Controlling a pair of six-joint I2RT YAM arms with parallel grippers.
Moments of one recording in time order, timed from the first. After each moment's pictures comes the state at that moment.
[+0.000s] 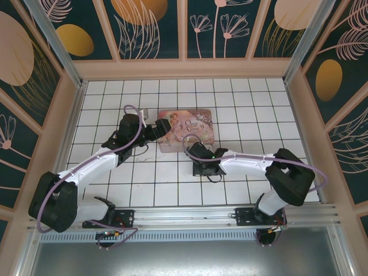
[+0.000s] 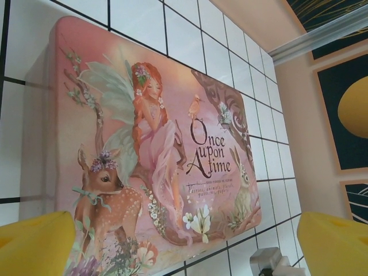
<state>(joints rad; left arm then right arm) -0.47 1.29 0.70 0.09 0.28 -0.87 0.98 1.52 0.78 -0.48 0.14 0.89</state>
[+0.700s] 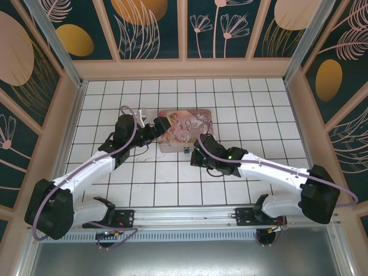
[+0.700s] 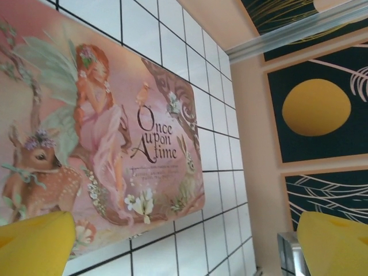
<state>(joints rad) -0.47 1.22 0.67 0.15 0.40 -1.03 0.98 1.25 0.82 -0.40 0.11 0.98</state>
